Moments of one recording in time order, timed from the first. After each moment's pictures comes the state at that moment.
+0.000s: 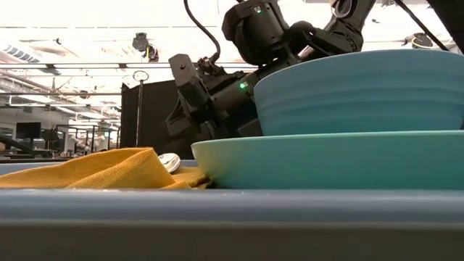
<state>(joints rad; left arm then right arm) -1.08 2.07 1.22 0.85 -1.10 -0.14 0.17 2.16 1.14 0.58 0.24 0.62</state>
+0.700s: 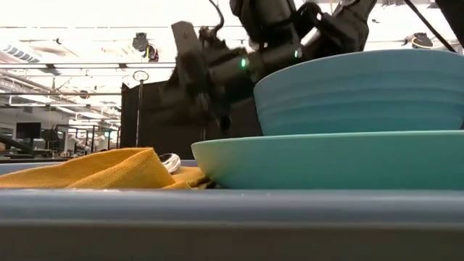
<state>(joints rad) -1.08 2.07 1.22 0.82 -1.10 -0.16 0.19 2.13 1.14 0.68 0.23 0.48</state>
